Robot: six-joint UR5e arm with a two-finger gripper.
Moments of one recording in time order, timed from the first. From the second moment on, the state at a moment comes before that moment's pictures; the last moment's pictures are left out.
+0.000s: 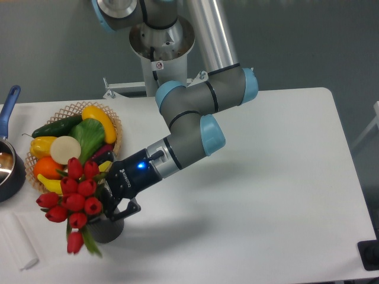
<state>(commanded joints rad) 2.39 -2.03 -1.73 -0.79 0.30 1.25</state>
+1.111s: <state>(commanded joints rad) 2.61 -1.85 -1.74 -0.79 0.93 1.35</state>
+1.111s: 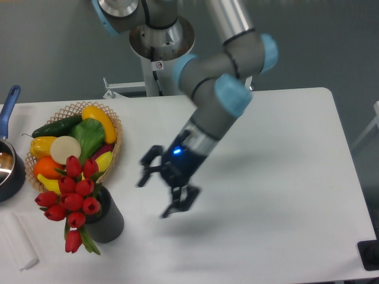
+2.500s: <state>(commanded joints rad) 3.20 -1.38 -1.73 -1.40 1.57 1.89</state>
